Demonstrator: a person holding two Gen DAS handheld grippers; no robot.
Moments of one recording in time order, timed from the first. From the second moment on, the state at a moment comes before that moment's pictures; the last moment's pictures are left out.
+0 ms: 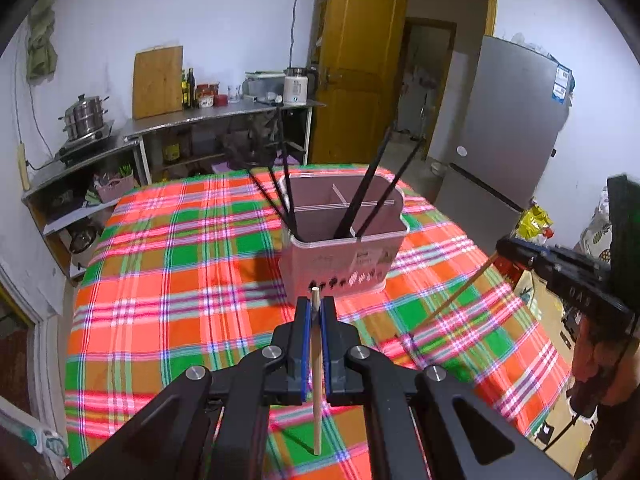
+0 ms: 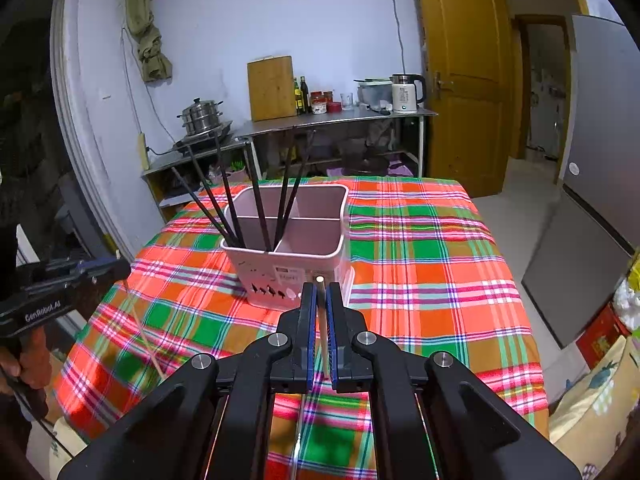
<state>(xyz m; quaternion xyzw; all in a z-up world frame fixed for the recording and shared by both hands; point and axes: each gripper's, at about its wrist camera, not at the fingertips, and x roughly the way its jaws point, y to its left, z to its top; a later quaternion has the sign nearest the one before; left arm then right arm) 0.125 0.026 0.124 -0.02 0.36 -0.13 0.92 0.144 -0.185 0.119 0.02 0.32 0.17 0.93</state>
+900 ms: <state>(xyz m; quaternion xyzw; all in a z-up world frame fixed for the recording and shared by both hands) 0.127 0.040 0.179 -0.04 0.32 -0.14 0.94 0.136 -0.172 0.156 0.02 0.28 0.18 0.94</state>
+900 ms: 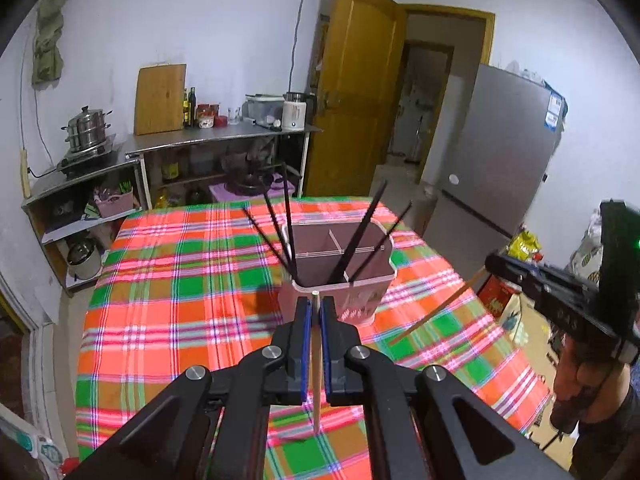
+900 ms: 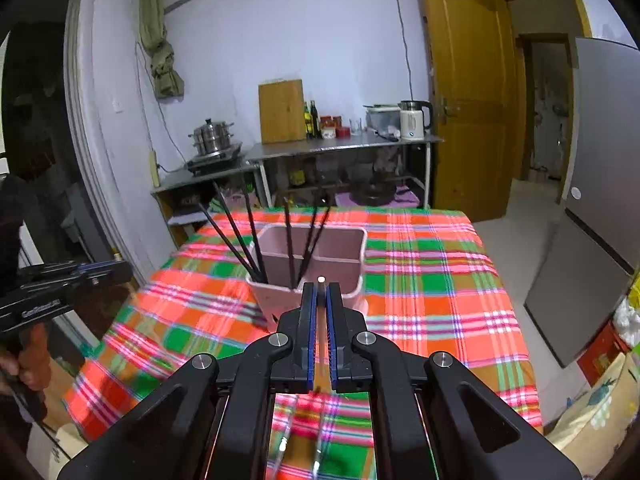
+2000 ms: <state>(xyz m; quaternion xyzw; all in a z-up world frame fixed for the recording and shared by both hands) 0.248 0.055 0.216 -0.11 0.24 -0.12 0.96 0.206 -0.116 0.182 0.03 0.24 0.20 0.95</state>
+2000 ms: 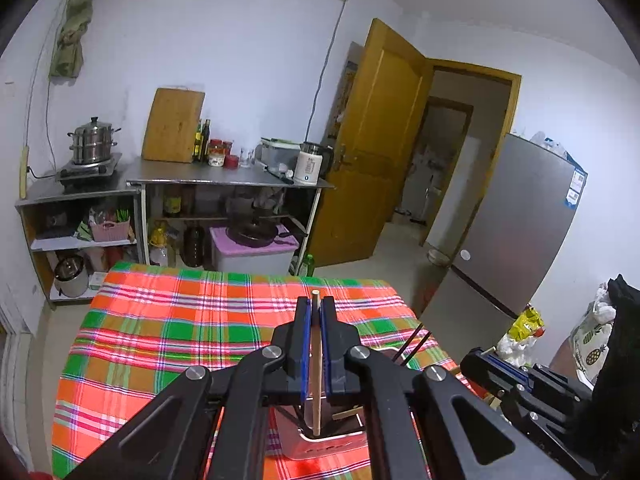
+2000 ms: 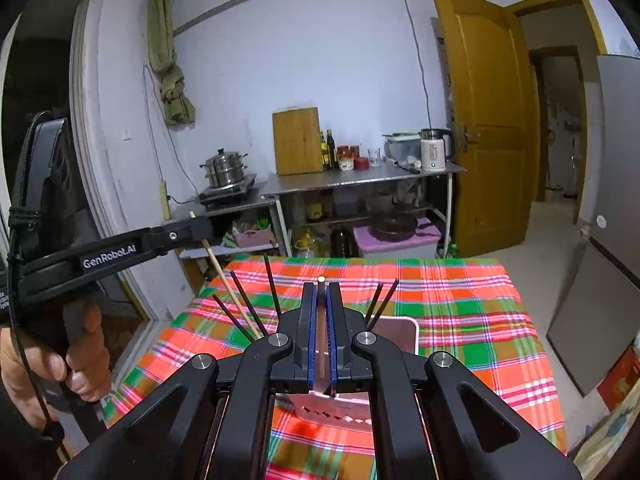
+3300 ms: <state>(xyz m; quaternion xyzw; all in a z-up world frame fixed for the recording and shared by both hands) 0.241 0.055 0.168 -0.11 0.26 -0.13 0.95 0.216 -0.117 0.158 0.03 0.27 0.19 0.94</state>
